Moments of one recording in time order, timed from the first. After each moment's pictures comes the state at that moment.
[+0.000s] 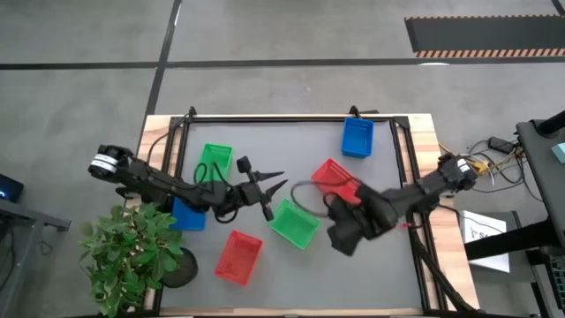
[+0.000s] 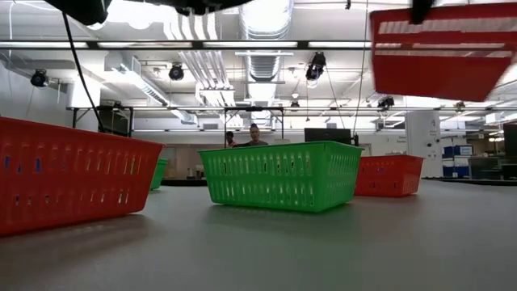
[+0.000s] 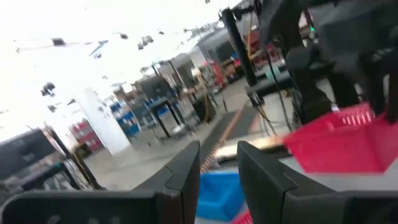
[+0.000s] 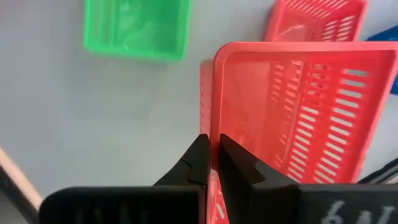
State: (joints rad) left arm -0.25 1.45 0.75 0.95 -0.66 0.57; right arm 0.43 1.71 1.72 -1.51 0.21 0.93
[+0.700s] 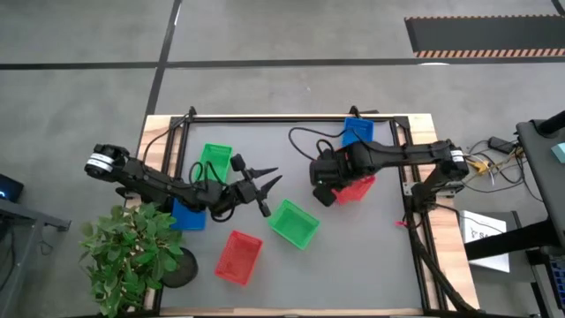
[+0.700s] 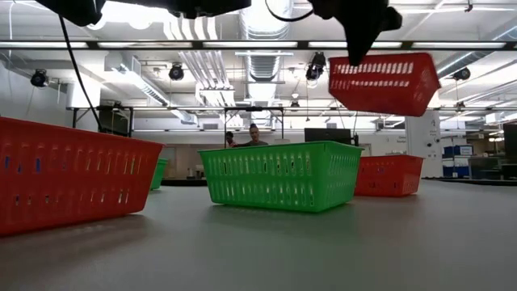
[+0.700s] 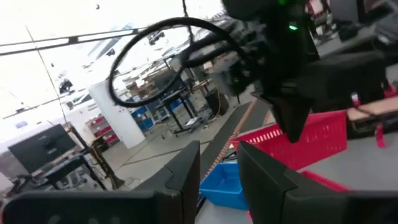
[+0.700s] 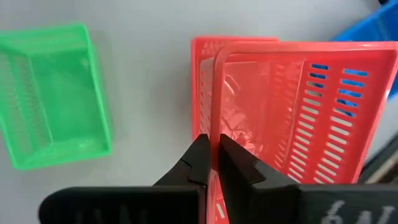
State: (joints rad) left arm -0.25 1.41 0.71 0.93 -0.72 0.62; right arm 0.06 1.71 1.73 -1.47 0.21 0.79
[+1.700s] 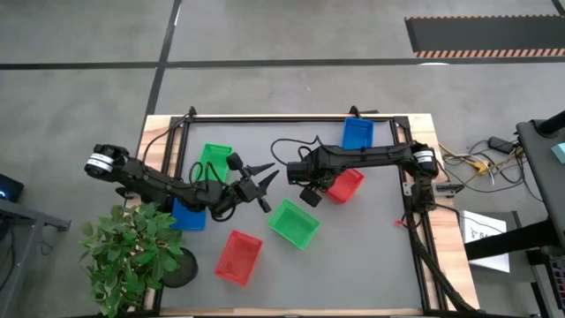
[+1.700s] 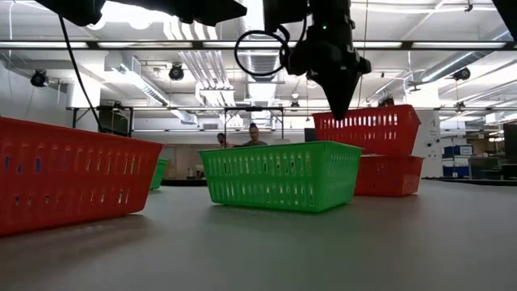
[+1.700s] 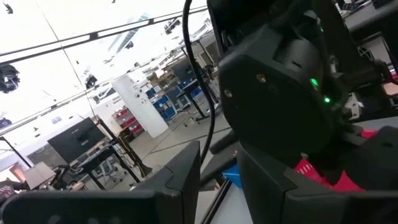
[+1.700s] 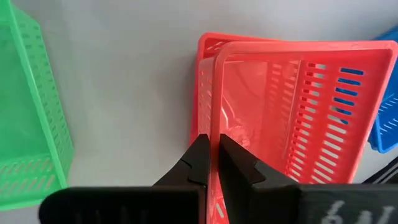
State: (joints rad) left arm -0.25 1.40 0.71 0.93 -0.82 0.70; right arm -0.03 1.95 1.73 -1.42 0.16 0.63
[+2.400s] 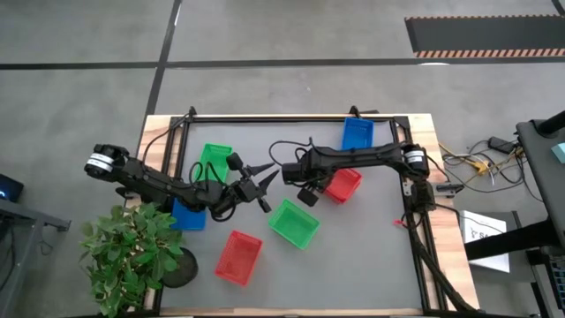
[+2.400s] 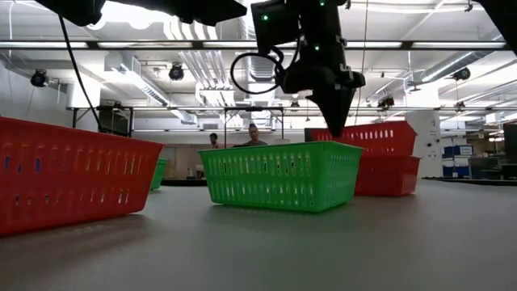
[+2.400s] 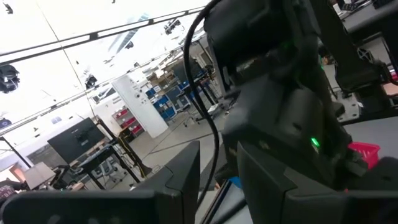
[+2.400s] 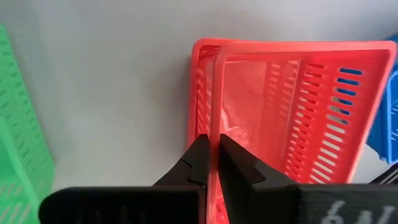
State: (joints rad) left arm -0.25 1.40 0.71 0.93 -0.82 0.70; right arm -0.06 2.02 1.73 -1.40 0.16 0.61
